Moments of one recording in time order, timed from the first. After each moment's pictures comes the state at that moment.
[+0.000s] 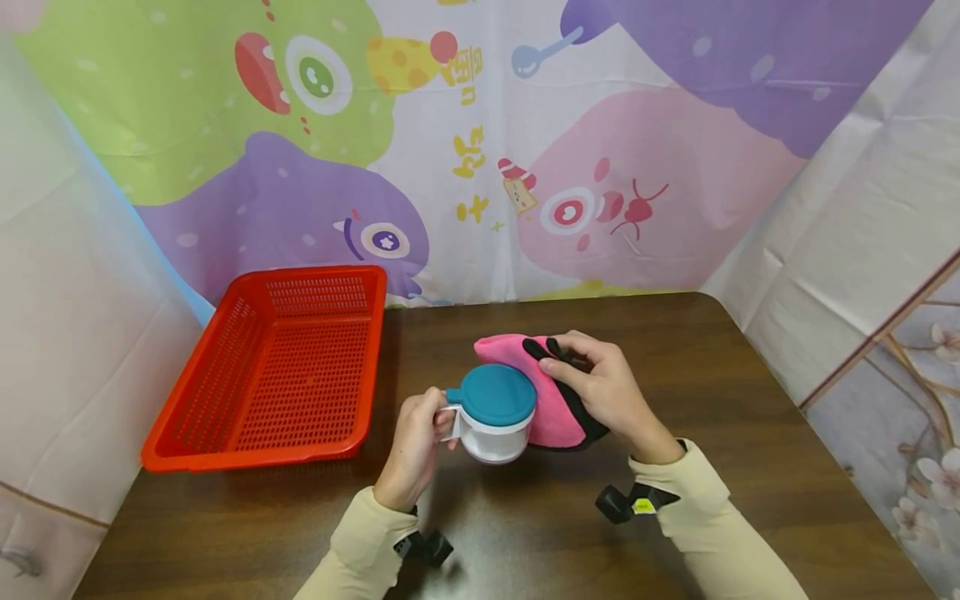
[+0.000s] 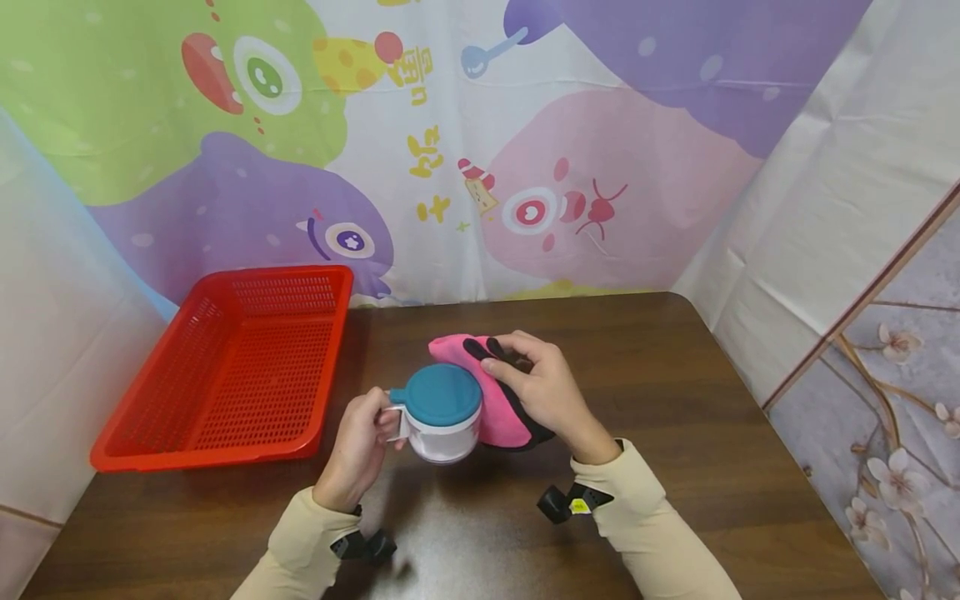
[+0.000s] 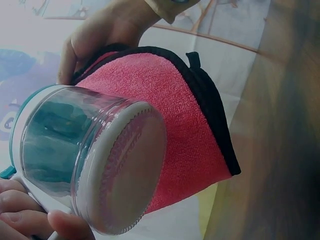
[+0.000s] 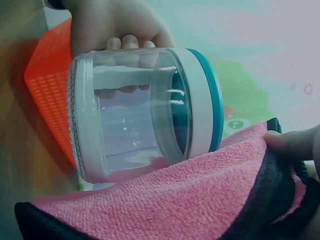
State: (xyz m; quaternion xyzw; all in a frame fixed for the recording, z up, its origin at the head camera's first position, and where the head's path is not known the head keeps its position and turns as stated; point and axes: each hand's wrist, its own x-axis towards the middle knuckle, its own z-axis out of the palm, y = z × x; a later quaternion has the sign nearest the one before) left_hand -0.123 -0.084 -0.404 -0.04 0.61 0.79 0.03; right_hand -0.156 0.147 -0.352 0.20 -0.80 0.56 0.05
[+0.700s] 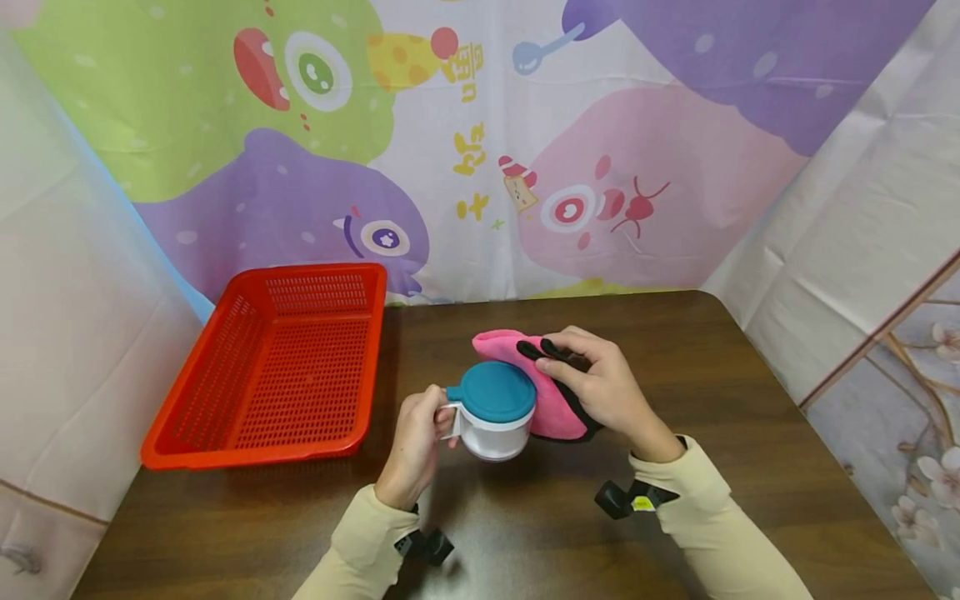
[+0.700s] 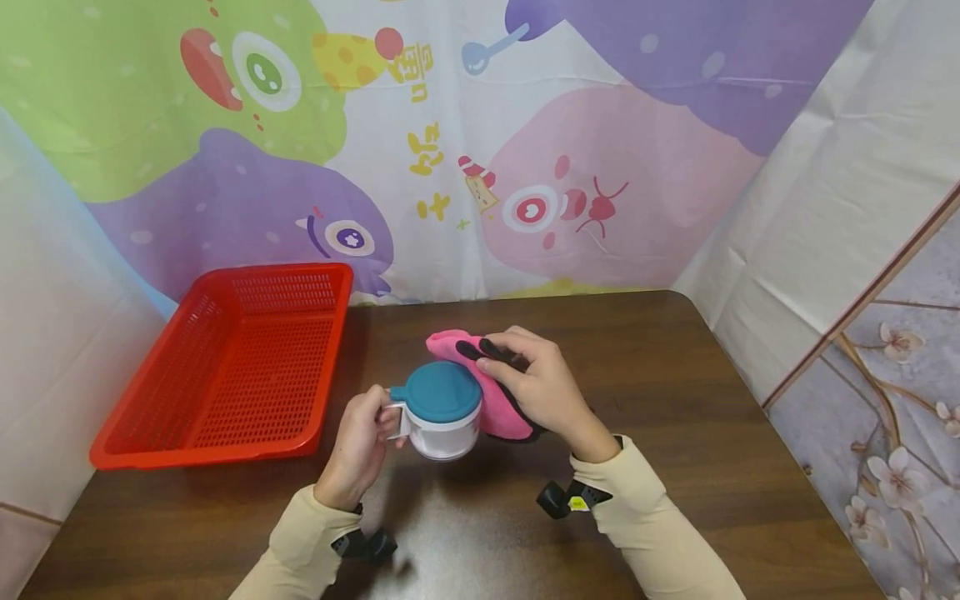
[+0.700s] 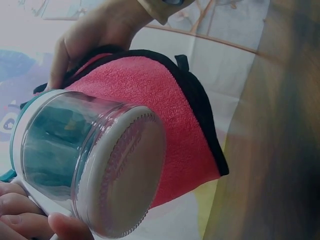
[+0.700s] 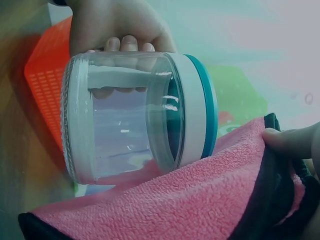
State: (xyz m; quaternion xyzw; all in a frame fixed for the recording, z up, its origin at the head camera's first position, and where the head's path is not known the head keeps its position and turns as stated) left_hand -0.124 -0.081 -0.406 -0.04 0.59 0.81 0.02; right_hand -0.157 0.142 -0.350 0.24 -0.80 0.53 0.10
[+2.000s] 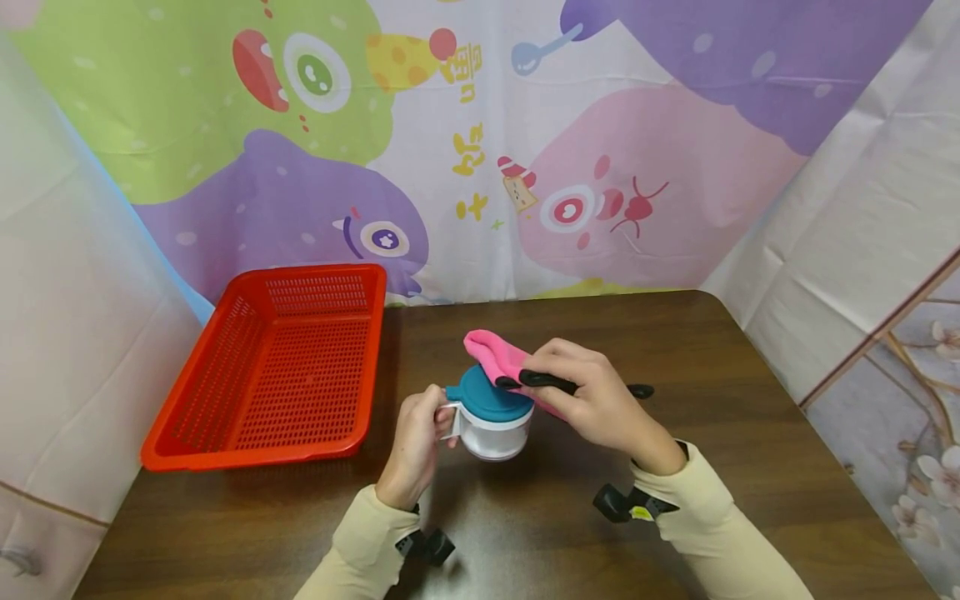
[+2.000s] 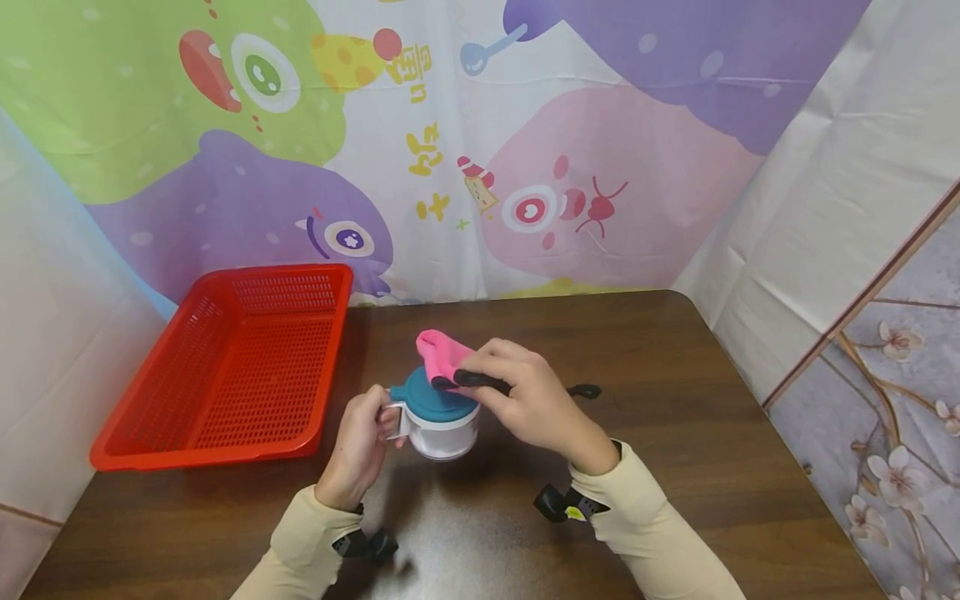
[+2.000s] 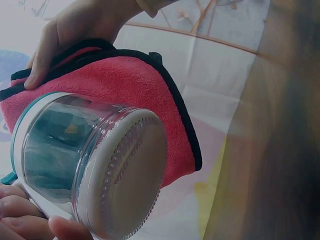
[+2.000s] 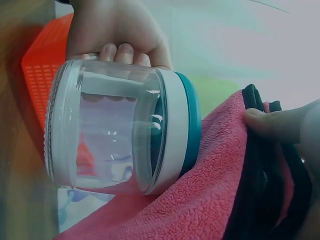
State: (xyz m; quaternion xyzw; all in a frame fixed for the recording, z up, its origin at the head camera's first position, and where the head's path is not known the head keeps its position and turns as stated) left_hand -0.125 -0.081 -0.405 -0.06 0.59 0.81 0.03; right_hand -0.144 0.139 -0.344 0.40 -0.79 0.44 0.14
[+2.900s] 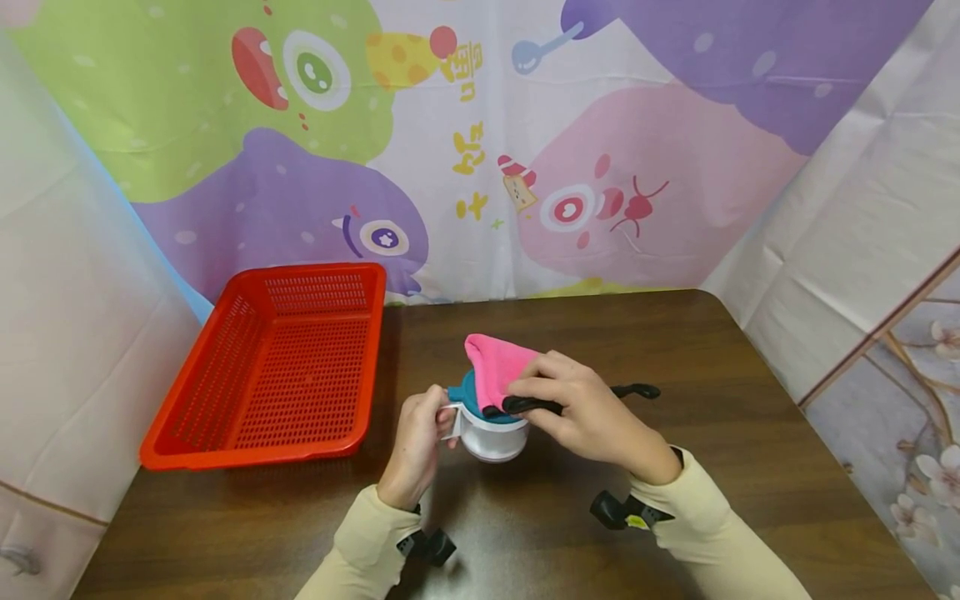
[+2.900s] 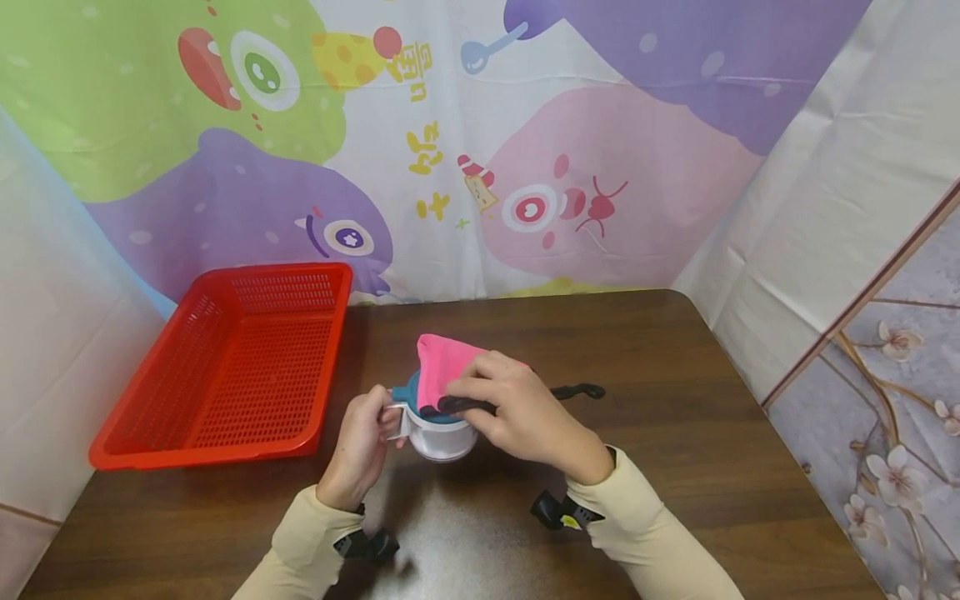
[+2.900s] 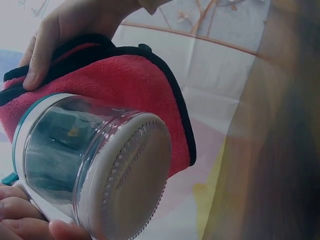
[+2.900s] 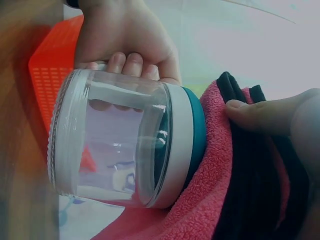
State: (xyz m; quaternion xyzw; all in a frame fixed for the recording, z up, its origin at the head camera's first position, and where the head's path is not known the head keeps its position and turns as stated) left_hand -0.123 -0.080 -0.406 -0.06 0.60 0.80 0.03; right_hand -0.138 0.133 -0.348 0.46 -0.81 0.32 0.18
